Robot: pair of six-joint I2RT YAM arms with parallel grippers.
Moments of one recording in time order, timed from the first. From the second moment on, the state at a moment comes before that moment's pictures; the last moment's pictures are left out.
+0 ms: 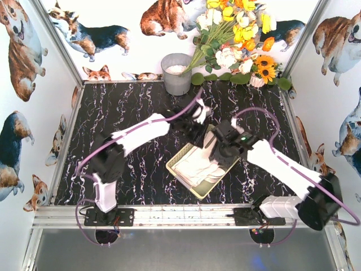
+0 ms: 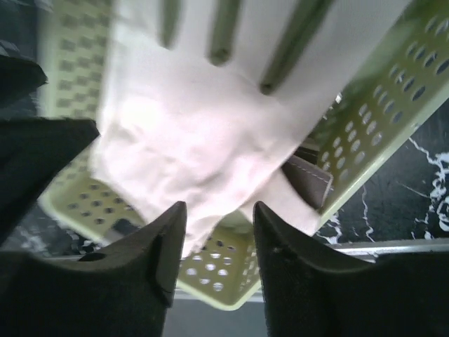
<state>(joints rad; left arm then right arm) -0.77 1.94 1.60 -0.67 0.33 -0.26 0.67 1.24 0.98 -0.93 0.11 1.07</state>
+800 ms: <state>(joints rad) 0.13 1.19 0.82 -0.13 -0.02 -0.32 -0.12 1.07 0.78 -0.46 0.16 0.31</state>
